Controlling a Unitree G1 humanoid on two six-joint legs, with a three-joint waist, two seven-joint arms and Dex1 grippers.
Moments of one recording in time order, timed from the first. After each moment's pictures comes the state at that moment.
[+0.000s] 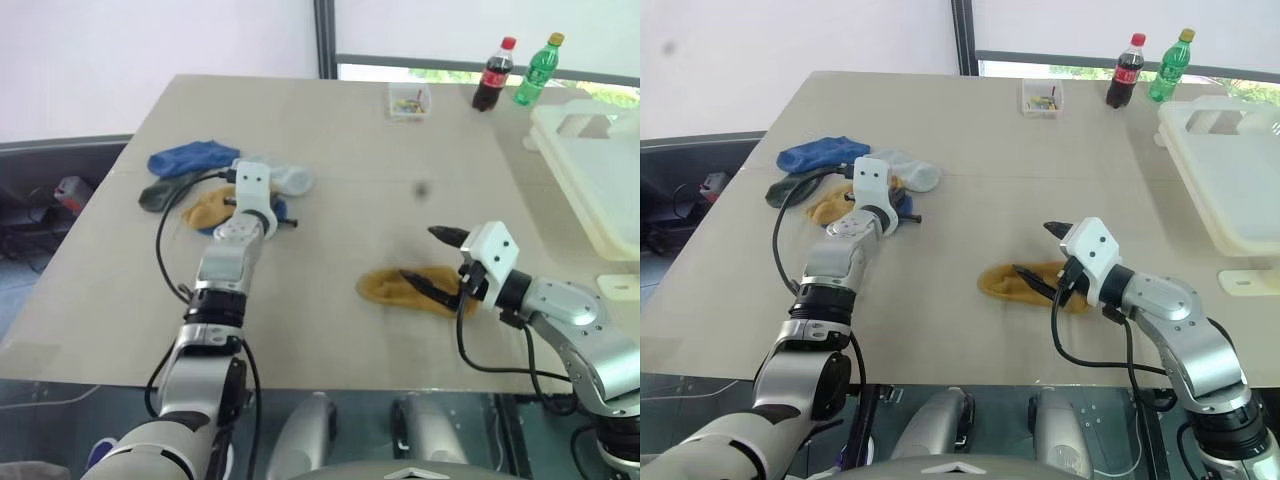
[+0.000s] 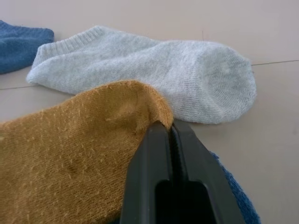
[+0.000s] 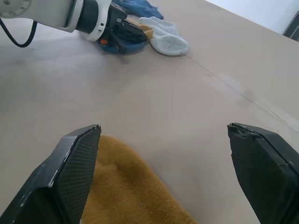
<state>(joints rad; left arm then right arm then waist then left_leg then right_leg) -0.70 0.30 0.08 0.40 -0.10 0.48 -0.11 -0.14 -0.58 0.06 -0.55 0.34 0.50 0.64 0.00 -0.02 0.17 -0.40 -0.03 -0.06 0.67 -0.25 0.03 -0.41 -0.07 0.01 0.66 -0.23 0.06</state>
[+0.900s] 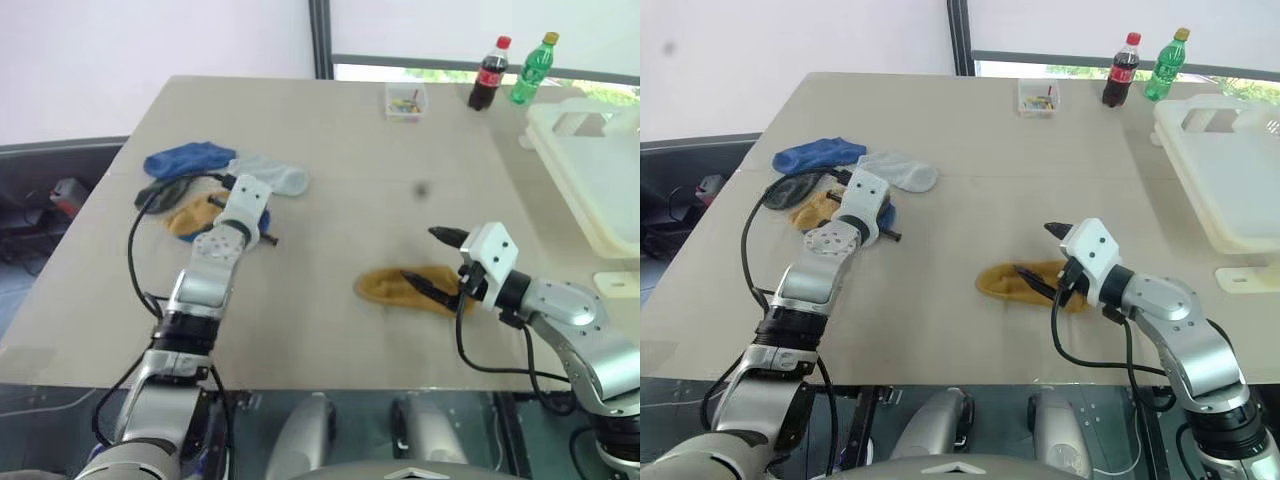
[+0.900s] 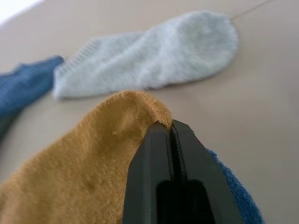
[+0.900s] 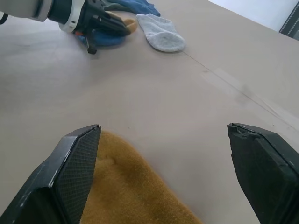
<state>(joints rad) -0.57 0.48 -0.06 0.25 0.08 0.43 -0.22 -0.14 -0.58 0.06 -0.54 0.32 0.49 0.65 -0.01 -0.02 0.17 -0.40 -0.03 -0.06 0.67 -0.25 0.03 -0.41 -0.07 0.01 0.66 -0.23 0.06</state>
